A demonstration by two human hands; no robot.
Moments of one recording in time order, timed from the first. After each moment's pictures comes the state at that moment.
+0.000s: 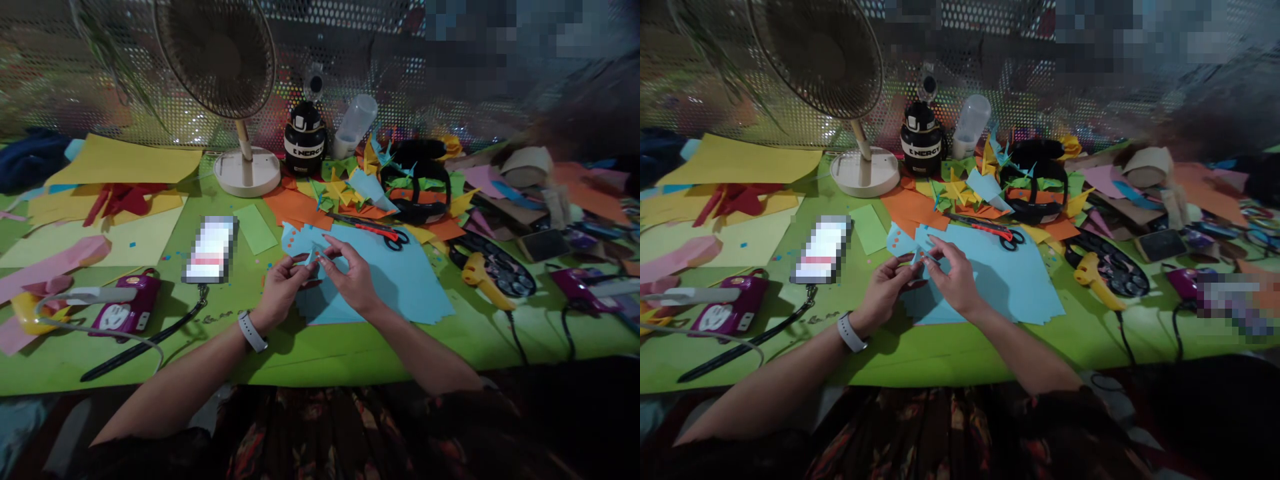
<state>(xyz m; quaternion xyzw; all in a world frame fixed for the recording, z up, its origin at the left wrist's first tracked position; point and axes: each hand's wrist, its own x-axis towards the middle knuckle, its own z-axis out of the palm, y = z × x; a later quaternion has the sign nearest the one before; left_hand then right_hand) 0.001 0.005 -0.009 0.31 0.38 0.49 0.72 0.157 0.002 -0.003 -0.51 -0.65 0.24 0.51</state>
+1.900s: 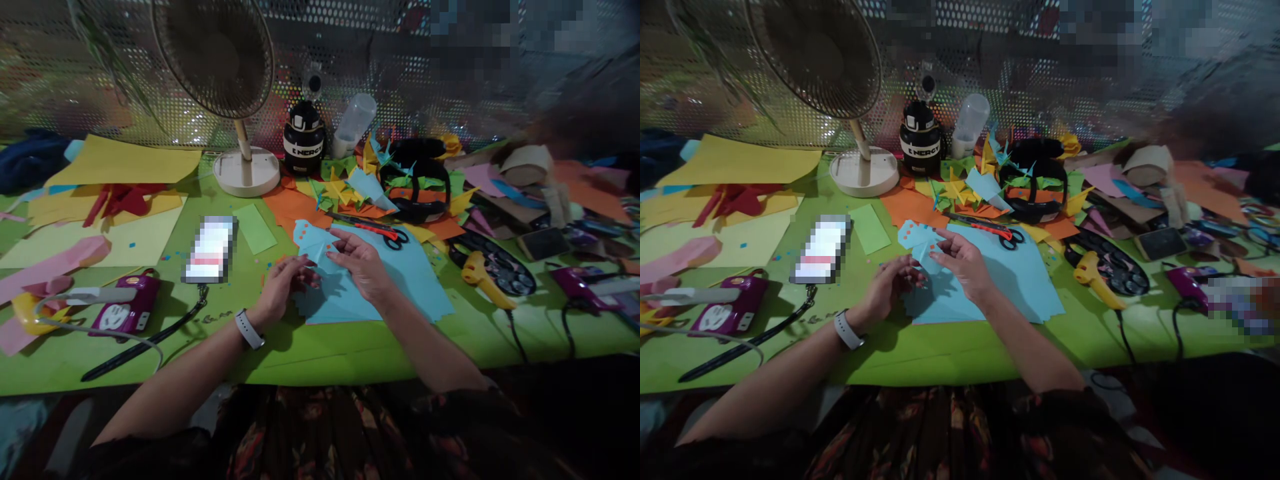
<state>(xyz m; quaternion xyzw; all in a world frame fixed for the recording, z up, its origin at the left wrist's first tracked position) -0.006 0.012 -0.008 0.36 0.41 0.41 0.73 0.173 0.016 0.006 -0.46 -0.41 0.57 0.54</state>
